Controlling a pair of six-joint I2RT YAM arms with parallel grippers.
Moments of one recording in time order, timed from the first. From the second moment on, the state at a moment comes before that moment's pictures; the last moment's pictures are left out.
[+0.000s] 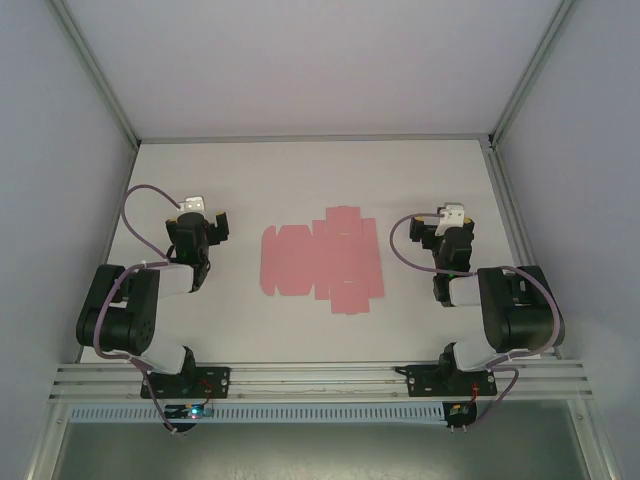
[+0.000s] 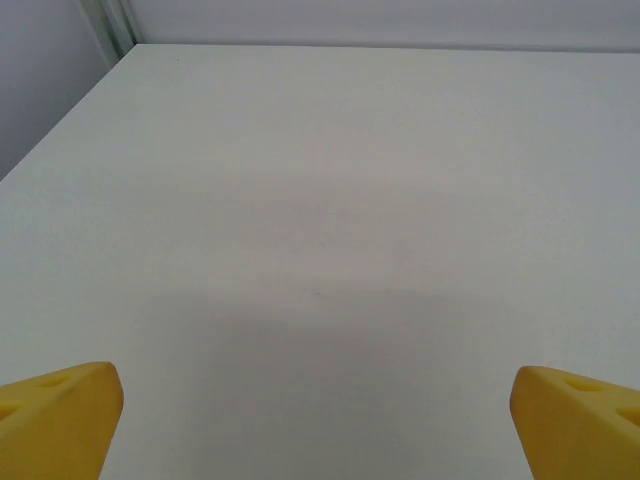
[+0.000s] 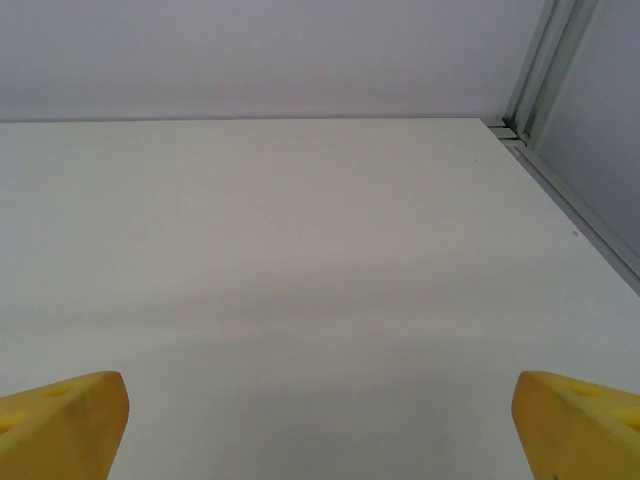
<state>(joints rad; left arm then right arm) -0.05 1.53 0.49 0.60 -0.24 -0.08 0.02 1.52 0.31 0.95 0.11 0.02</state>
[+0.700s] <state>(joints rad) 0.01 1.57 0.60 0.43 -0.10 -0.06 0.02 1.52 0.31 0.94 0.11 0.02</state>
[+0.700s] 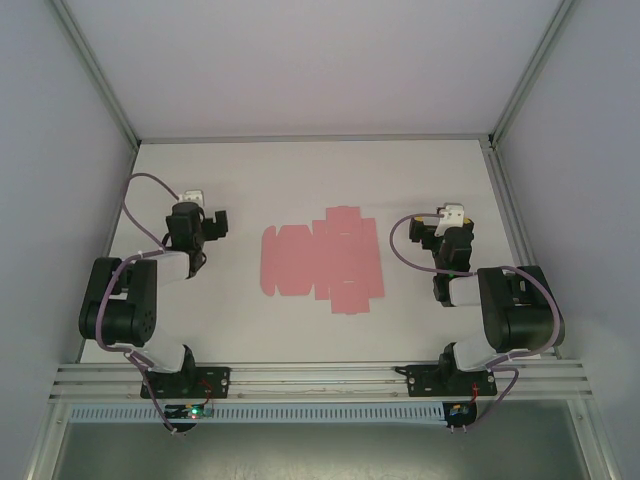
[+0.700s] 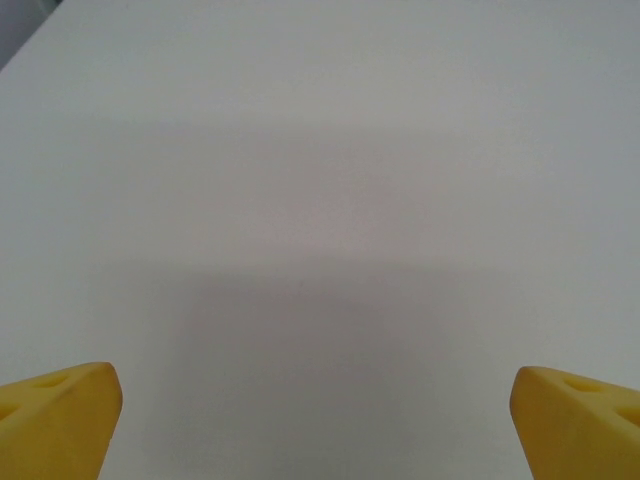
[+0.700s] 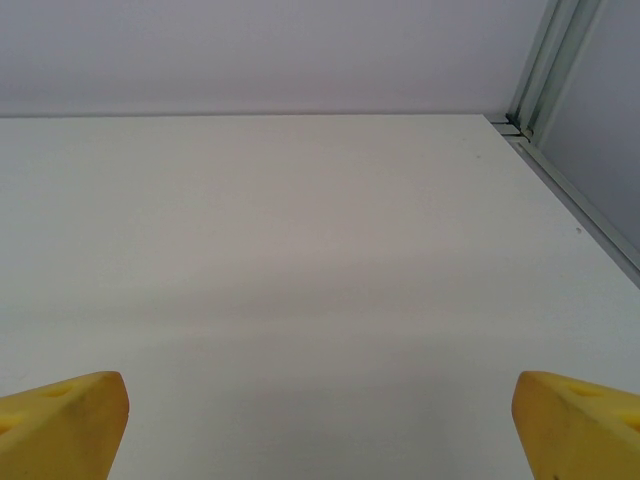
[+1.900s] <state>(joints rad) -0.07 1.40 0.78 -0.27 0.42 -0.45 0.42 1.69 0.99 -0.31 -0.03 0.35</state>
